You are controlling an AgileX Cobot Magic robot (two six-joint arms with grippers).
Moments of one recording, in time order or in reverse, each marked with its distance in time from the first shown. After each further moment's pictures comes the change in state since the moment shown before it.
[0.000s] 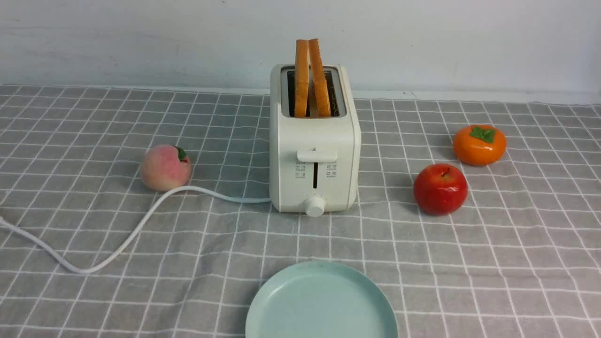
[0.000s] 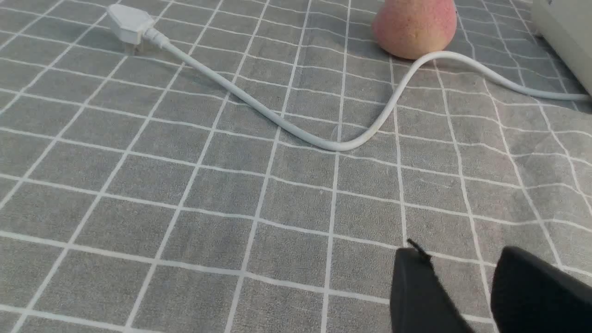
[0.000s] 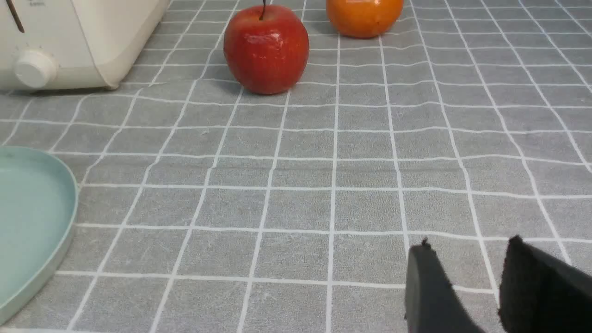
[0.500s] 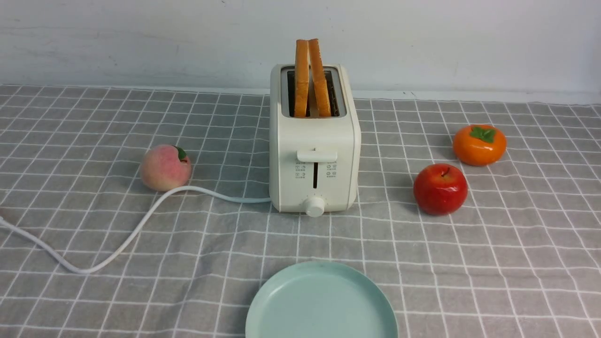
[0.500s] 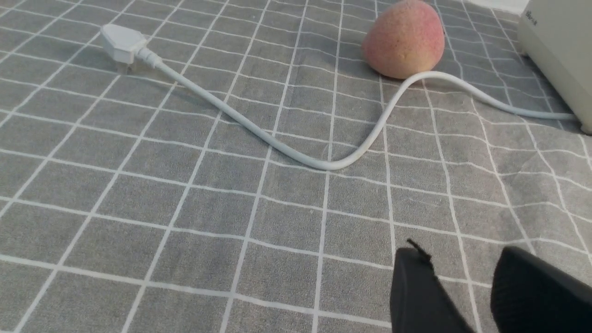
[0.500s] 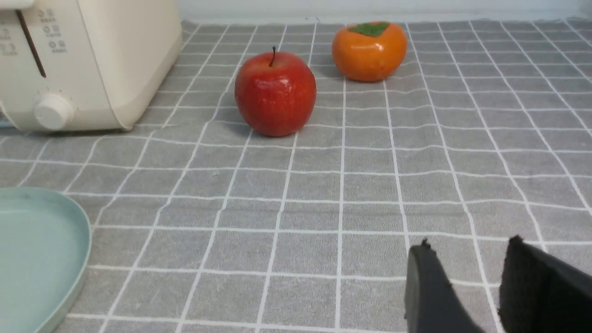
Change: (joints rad) right arm 0.000 0.000 0.005 0.000 -0.101 0.000; left arm 0.000 0.000 0.000 -0.007 -0.044 0.000
